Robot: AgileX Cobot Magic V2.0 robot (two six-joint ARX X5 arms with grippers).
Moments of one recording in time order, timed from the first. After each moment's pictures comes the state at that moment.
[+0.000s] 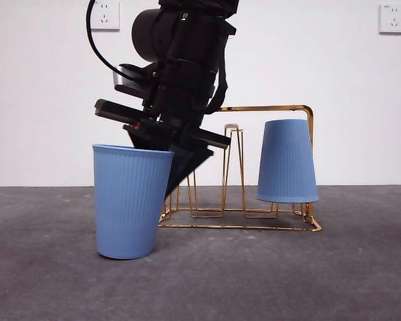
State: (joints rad) left arm -0.85 0.51 1.22 -1.13 -0.41 -0.50; right arm 0.80 2.06 1.68 -0.84 -0.12 0.07
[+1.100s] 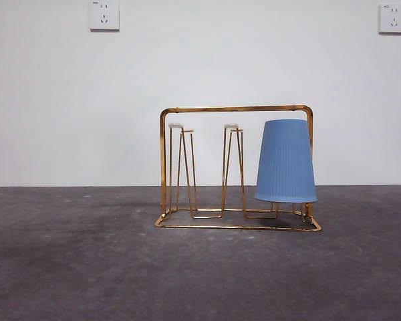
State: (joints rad) left arm -0.87 0.67 1.22 -0.25 0.07 -0.39; right arm 0.80 1.19 1.67 -0.51 -0.08 0.03
